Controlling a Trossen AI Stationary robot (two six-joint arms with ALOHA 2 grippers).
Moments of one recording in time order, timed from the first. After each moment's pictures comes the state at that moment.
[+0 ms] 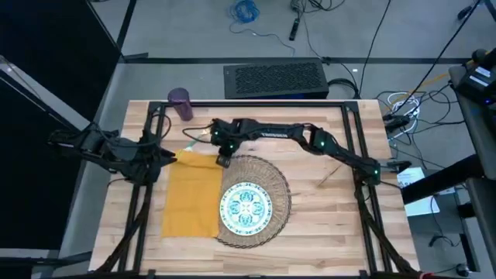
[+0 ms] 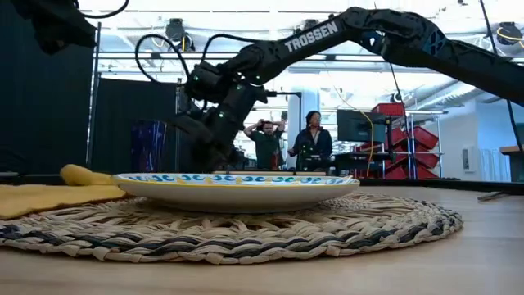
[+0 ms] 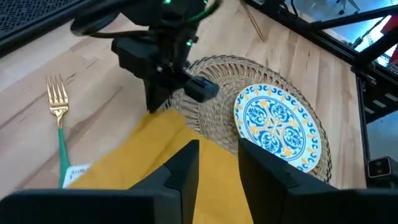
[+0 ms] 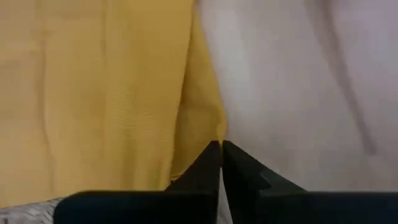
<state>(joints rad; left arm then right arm) -0.25 0.44 0.78 -1.00 -0.33 -0.65 -0.25 2.59 2.30 -0.81 -0.20 0.09</state>
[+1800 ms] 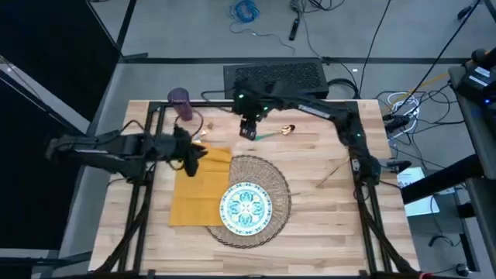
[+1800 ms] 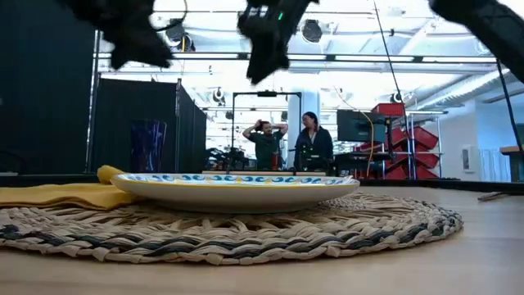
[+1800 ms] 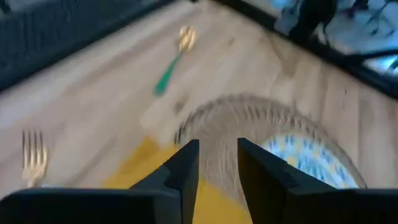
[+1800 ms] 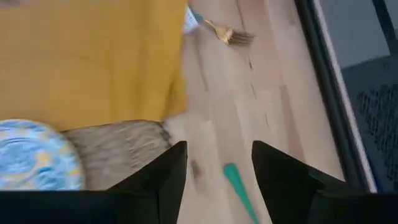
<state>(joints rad) 0.12 0.86 0.71 -0.39 -0.19 -0.40 -0.32 2.08 2.30 -1.22 -0.08 -0.12</state>
